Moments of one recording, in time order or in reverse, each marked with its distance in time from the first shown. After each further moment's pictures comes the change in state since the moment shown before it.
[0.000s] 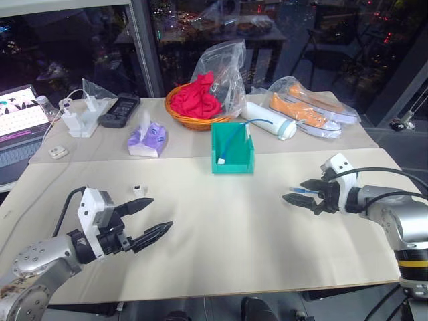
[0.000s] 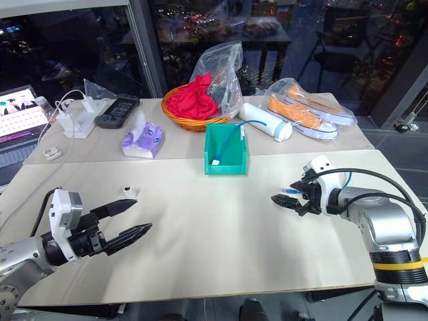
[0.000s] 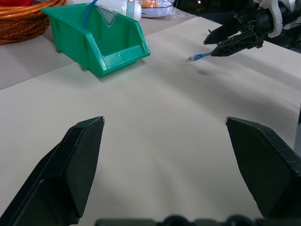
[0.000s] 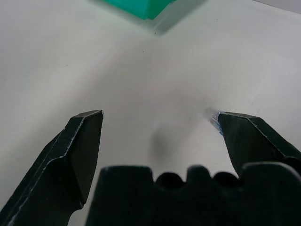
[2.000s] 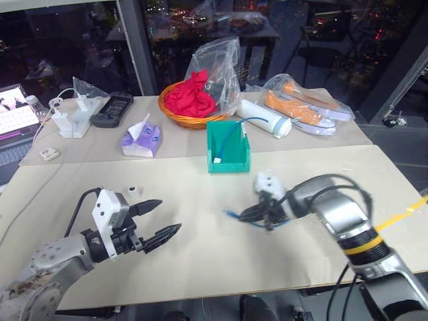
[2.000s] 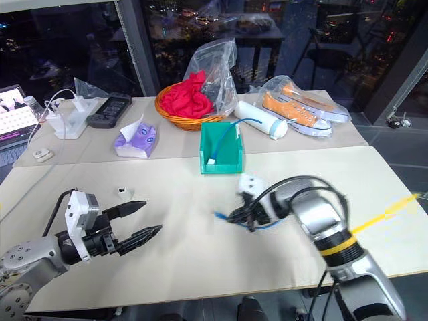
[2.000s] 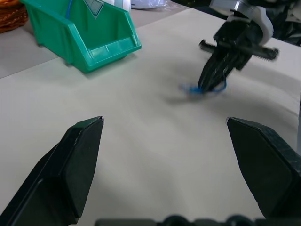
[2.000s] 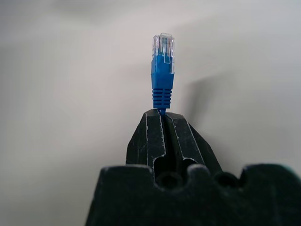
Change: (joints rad) left arm -0.037 0.010 -0.099 0.000 0.055 -0.008 0.018; right arm -0.211 0.243 0.525 -0.063 -0.332 -0.160 0.355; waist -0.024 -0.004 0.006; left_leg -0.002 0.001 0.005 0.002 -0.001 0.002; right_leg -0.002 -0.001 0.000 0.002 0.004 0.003
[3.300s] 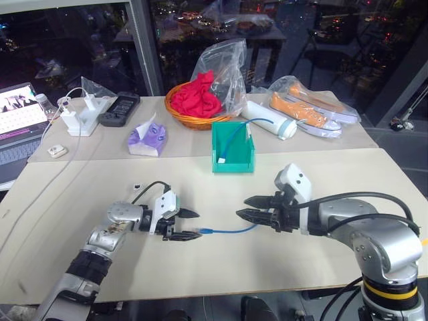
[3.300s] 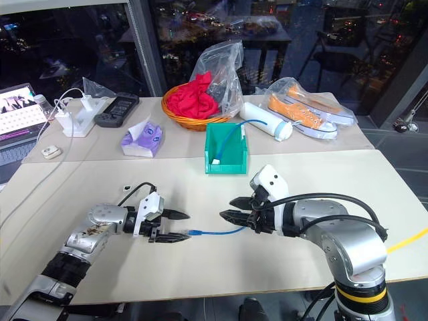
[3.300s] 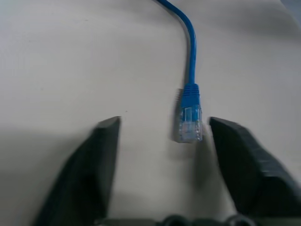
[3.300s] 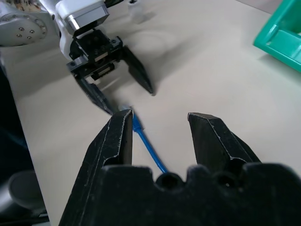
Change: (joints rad) left arm -0.601 -0.161 -0.552 0.933 0.524 -0.513 -0.563; right arm 0.239 0.037 -0.538 -0.581 0.433 0.597 -0.421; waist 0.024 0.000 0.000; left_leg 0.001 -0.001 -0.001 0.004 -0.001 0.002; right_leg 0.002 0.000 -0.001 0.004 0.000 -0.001
